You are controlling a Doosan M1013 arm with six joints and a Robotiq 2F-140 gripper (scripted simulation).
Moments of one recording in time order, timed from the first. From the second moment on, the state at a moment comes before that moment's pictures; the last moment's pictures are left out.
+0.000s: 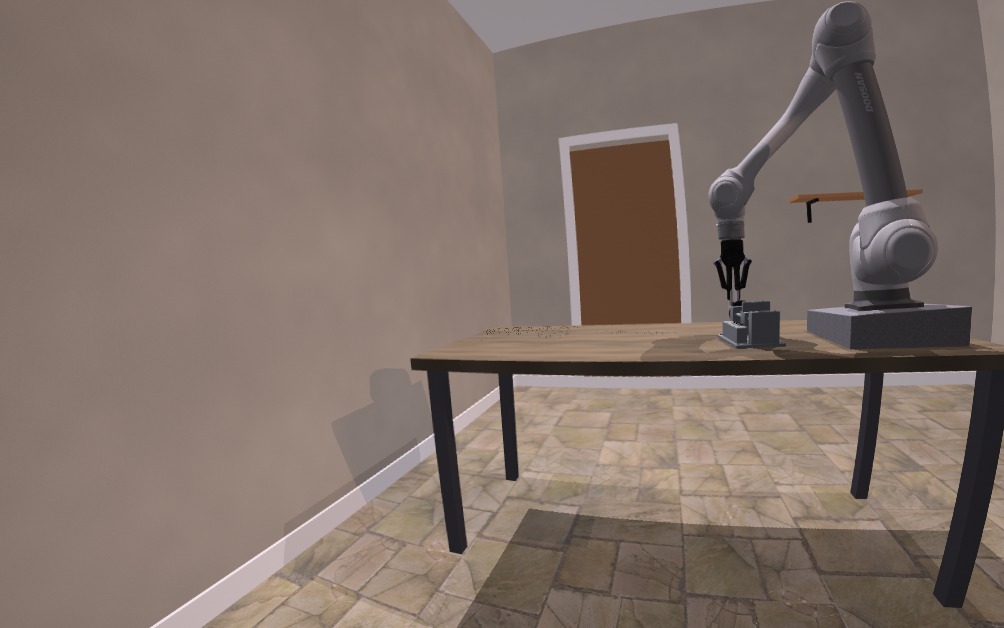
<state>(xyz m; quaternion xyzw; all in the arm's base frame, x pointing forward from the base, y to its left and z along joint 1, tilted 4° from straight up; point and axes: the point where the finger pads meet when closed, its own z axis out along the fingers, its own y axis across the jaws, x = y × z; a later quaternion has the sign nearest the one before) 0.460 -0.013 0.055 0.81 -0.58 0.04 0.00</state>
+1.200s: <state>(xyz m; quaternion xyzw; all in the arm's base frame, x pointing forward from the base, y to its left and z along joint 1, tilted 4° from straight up) 0.425 -0.025 0.045 0.81 -0.58 0.04 0.00</state>
